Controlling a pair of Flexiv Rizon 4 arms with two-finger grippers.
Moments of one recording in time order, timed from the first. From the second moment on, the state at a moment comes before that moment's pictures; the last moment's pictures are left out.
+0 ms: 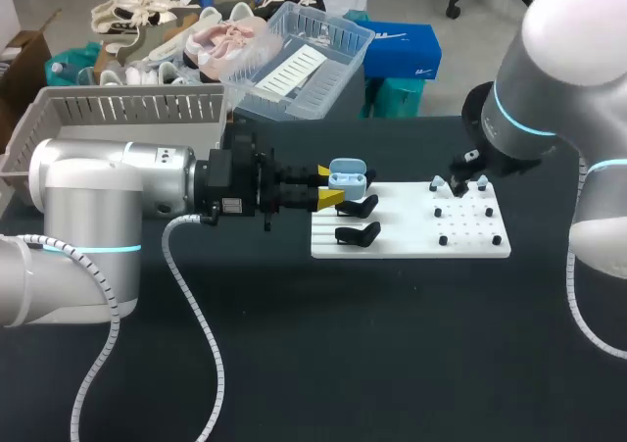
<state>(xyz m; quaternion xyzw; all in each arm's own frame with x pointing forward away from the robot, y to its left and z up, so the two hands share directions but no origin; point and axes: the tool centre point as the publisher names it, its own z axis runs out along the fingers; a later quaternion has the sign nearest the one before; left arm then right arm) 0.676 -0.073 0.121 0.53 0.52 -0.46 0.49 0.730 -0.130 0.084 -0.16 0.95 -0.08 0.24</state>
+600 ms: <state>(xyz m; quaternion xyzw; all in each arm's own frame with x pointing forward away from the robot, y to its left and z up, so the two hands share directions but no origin) 0.676 -0.073 0.121 0.53 0.52 -0.46 0.49 0.768 -0.139 0.051 -0.16 0.96 -0.12 0.20</state>
